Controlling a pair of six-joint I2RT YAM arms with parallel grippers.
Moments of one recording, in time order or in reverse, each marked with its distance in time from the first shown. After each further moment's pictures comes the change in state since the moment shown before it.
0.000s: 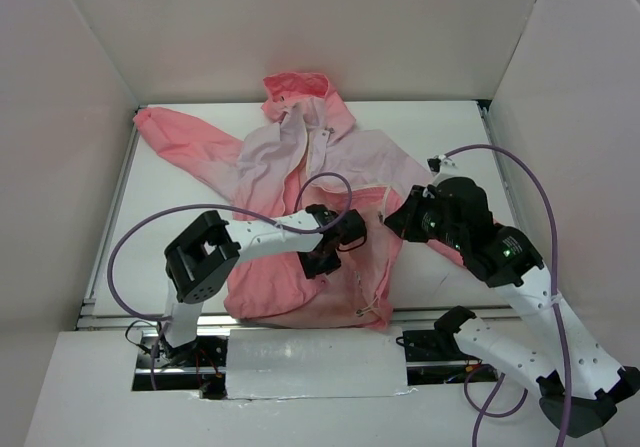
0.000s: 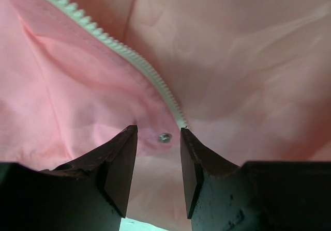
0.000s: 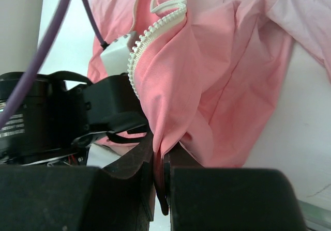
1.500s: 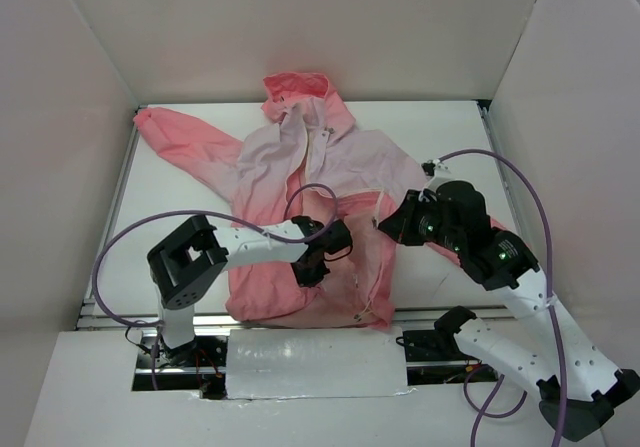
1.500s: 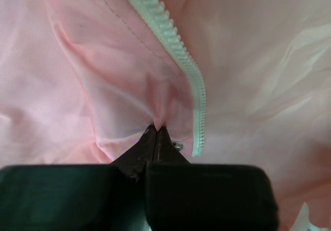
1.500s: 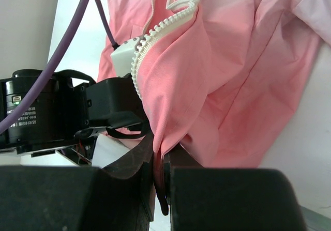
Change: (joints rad) left arm 0.004 -0.084 -0.204 0.119 0.051 0.005; right arm -0.013 -0.021 -0.056 0.058 -0.101 -0.015
